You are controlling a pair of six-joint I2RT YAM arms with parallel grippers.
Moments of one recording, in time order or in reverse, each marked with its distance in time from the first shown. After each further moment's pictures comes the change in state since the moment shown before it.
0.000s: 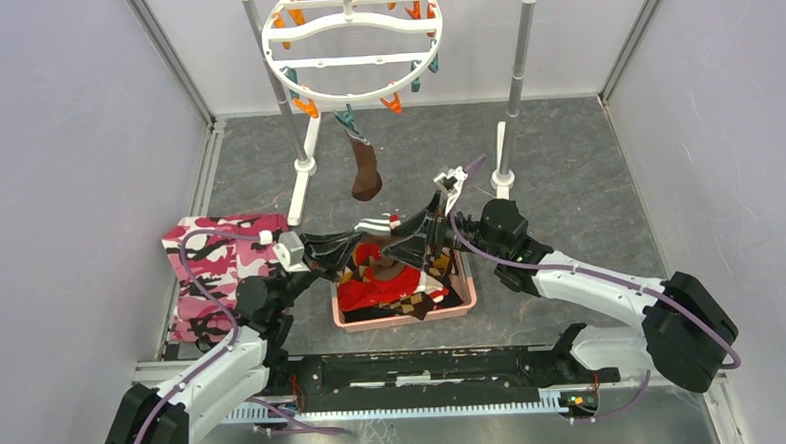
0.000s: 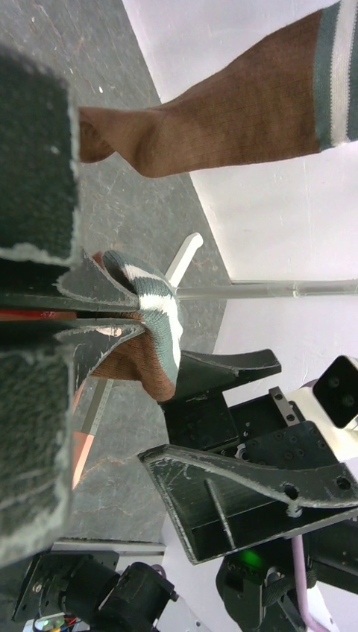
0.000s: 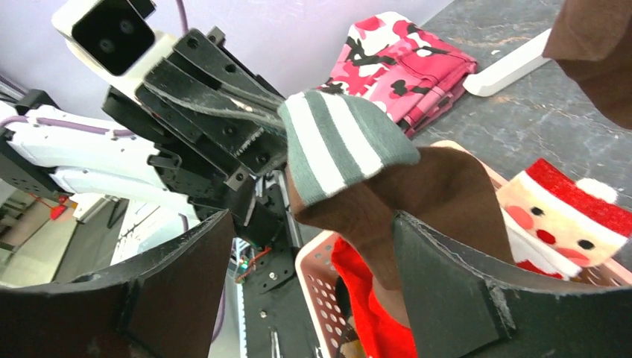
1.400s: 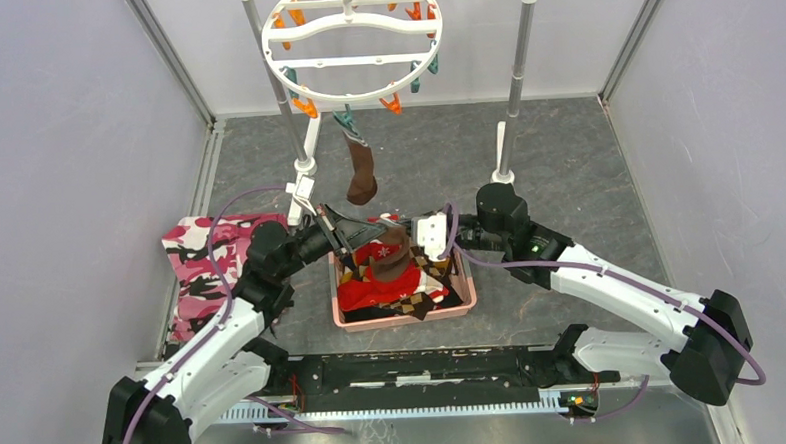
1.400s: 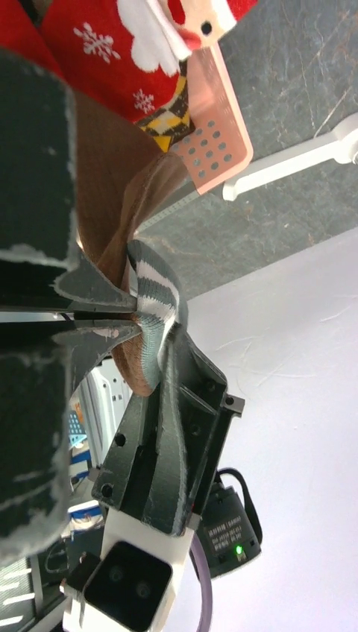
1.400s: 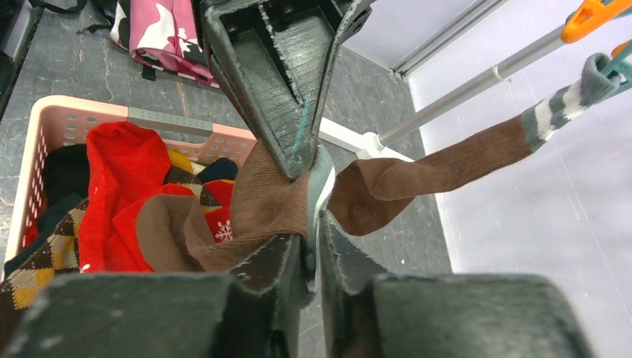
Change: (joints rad) left arm 0.007 0.098 0.349 -0.651 0.095 -0.873; right arm 0.049 -0.094 0.228 -0.529 -0.013 -1.356
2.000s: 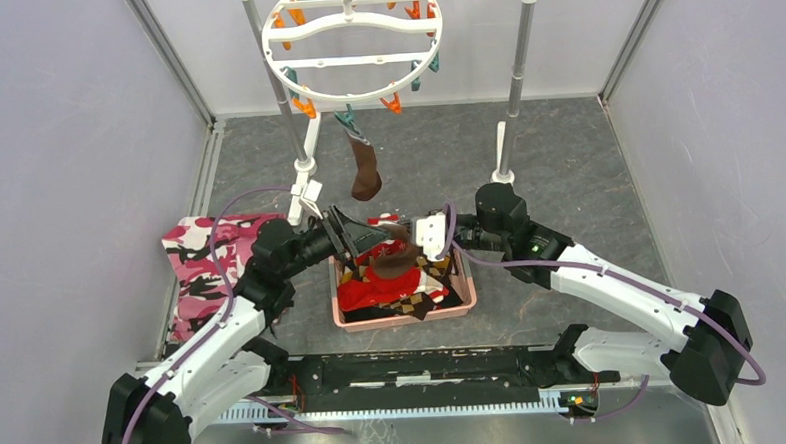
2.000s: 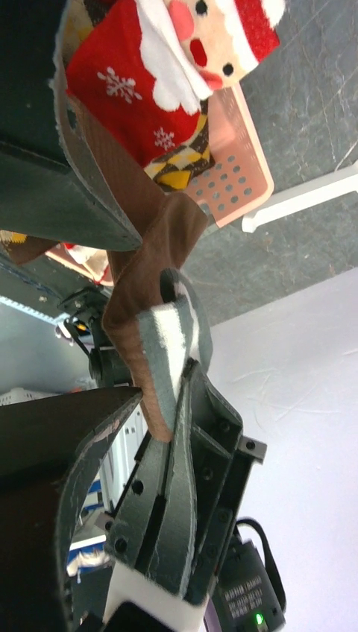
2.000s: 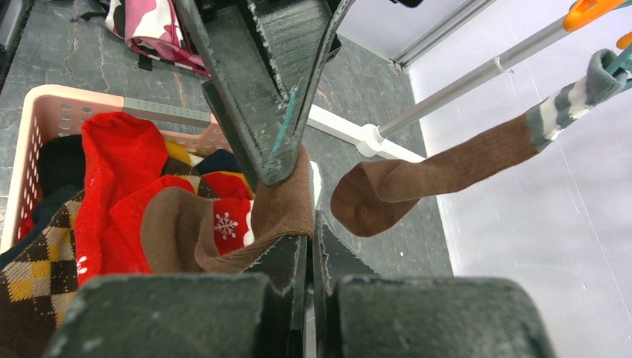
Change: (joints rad) left arm -0.009 0.012 0.012 -0.121 0.004 0.122; right arm 0.000 0.001 0.004 -0.024 0.026 -0.012
